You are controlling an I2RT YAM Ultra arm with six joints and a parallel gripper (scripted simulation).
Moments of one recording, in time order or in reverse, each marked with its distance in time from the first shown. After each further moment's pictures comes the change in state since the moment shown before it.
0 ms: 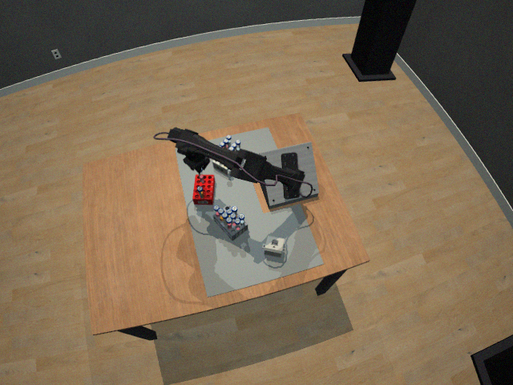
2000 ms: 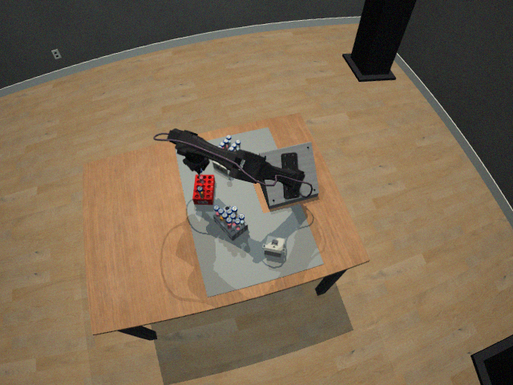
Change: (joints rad) arm 0.009 0.010 -0.005 0.013 -0.008 0.015
